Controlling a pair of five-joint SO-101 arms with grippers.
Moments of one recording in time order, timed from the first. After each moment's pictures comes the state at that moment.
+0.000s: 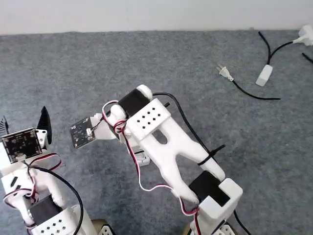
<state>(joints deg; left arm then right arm) -35.9 -86.5 77.6 29.4 -8.3 -45.0 11.0 -18.6 100.7 65.8</state>
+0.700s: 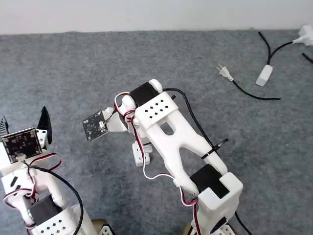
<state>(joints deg) -35.9 -86.5 77.6 29.4 -8.3 -39.6 14.3 -15.8 94.1 73.1</state>
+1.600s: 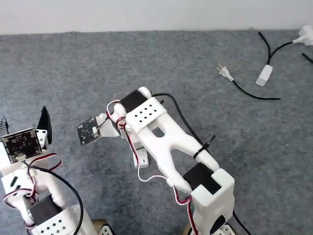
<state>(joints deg) -35.9 -86.5 77.6 29.4 -8.3 -42.7 18.3 -12.2 88.5 69.5</state>
